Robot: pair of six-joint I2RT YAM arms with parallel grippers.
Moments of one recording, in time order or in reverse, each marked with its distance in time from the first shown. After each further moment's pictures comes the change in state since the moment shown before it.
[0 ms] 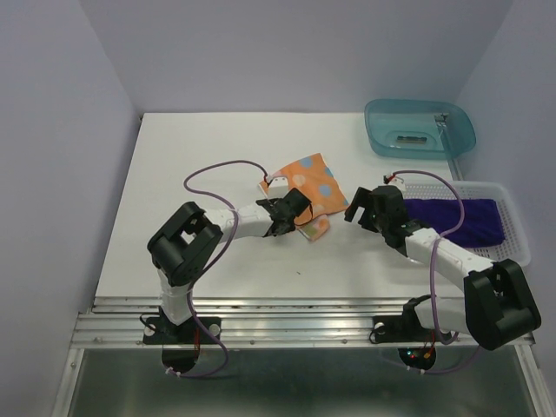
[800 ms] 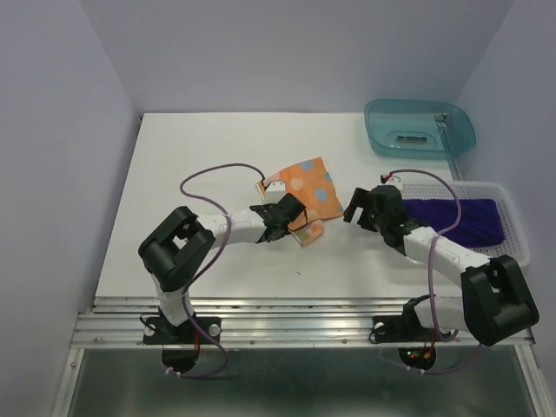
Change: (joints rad) left arm -0.010 -0.043 -0.071 0.048 0.008 0.106; right arm 0.000 0.021 0.000 0.029 -0.009 -0.040
